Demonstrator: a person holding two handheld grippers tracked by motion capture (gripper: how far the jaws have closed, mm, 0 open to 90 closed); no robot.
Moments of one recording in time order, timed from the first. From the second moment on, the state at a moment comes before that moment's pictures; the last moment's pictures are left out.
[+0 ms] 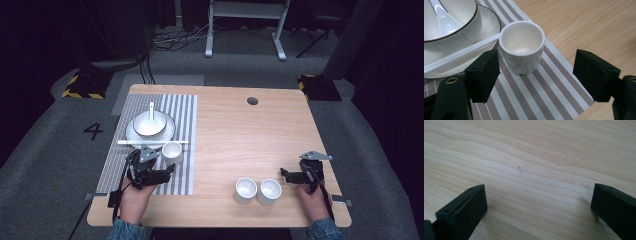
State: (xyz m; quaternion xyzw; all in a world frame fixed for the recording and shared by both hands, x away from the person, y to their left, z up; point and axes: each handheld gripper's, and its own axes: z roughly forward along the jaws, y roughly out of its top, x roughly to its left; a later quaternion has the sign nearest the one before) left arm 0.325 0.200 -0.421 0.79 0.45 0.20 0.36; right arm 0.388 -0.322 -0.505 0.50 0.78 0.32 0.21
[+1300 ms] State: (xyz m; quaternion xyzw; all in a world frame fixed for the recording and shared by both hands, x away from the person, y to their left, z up) left arm 0.267 0.241 -0.467 0.79 0.48 0.19 0.32; right arm 0.387 -0.321 -0.505 0.50 0.78 0.32 0.21
